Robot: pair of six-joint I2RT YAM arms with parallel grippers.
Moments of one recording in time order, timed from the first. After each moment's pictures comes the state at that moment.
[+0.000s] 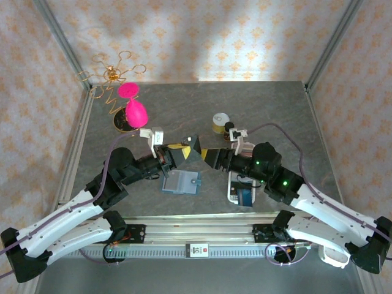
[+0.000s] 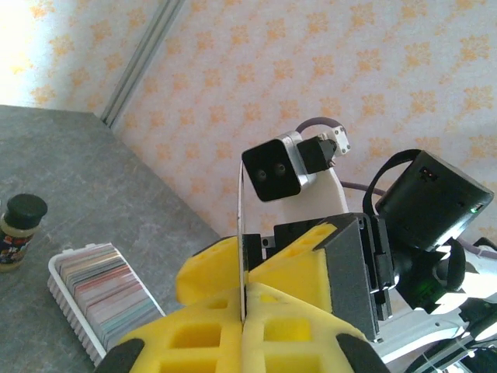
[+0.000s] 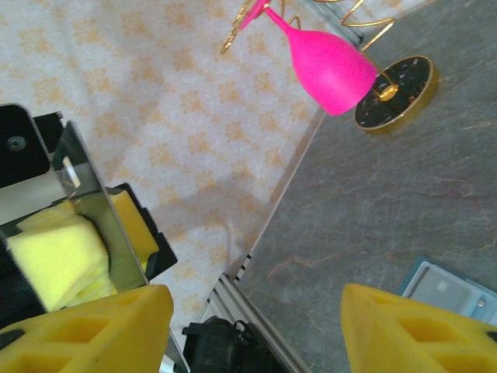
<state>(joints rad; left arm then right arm) -0.79 0.77 0.72 0.07 0.25 -0.64 0.87 0.84 0.73 -0.02 -0.24 0.87</state>
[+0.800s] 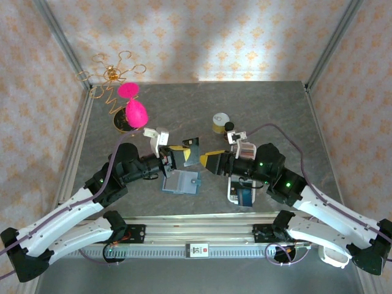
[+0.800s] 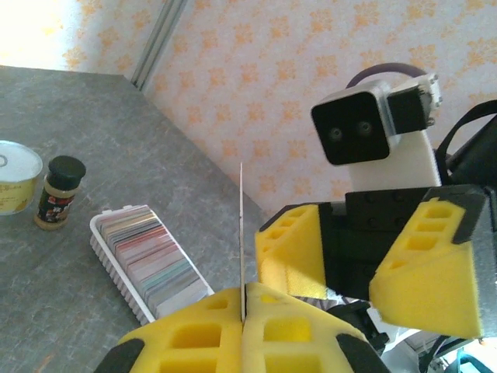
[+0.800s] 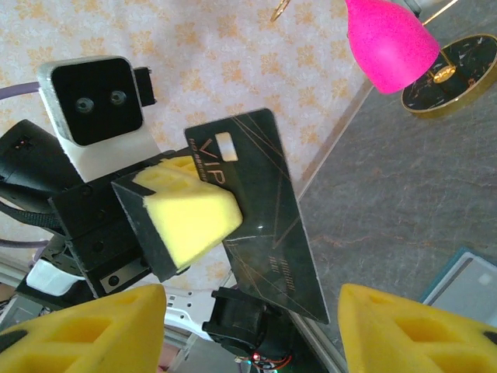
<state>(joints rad) -0.76 0.79 0.77 -0.10 0.26 -0.57 0.88 0.81 0.75 -0.04 -0.35 0.83</state>
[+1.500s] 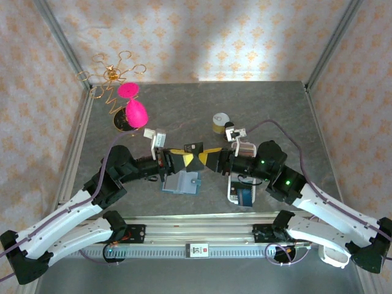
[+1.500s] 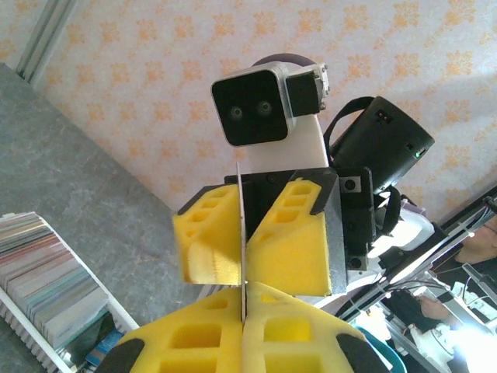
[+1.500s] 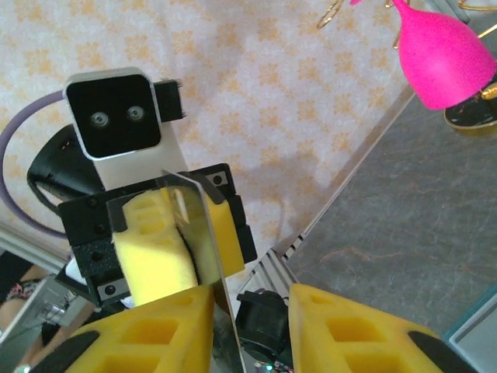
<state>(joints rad) -0.76 0.76 0.74 0.06 0.47 -0.71 0.88 0.84 0.78 0.03 -0.41 0.82</state>
